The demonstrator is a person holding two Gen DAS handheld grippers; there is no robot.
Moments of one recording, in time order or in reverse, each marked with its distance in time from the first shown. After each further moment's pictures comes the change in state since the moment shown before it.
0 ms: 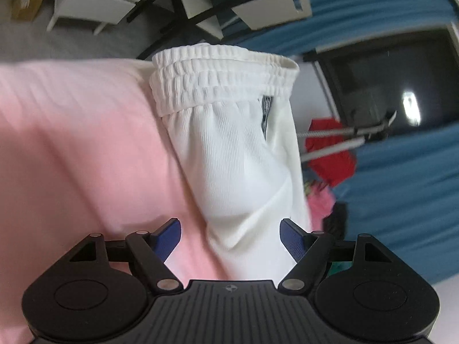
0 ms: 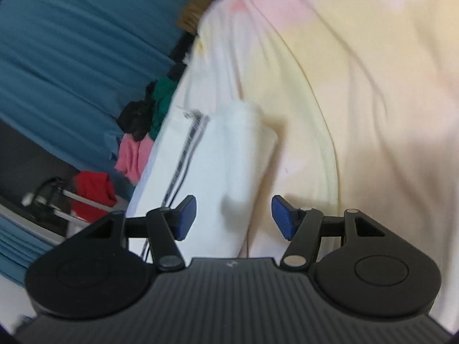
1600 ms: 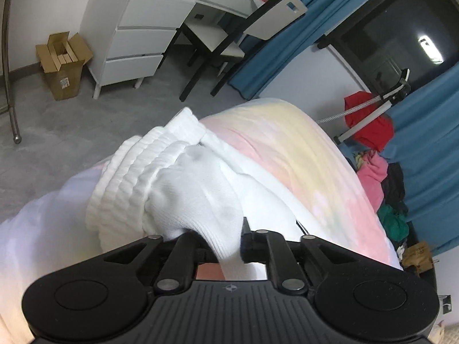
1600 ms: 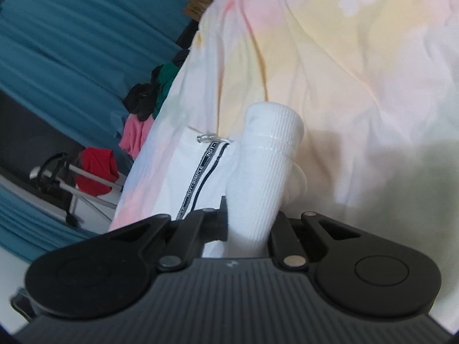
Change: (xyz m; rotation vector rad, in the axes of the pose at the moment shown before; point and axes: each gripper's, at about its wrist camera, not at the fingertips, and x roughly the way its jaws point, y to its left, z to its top) left arm -0.224 -0.011 -0.009 0.314 0.016 0.325; right arm -0.075 -0.030 -0.004 -0.095 0.044 0.004
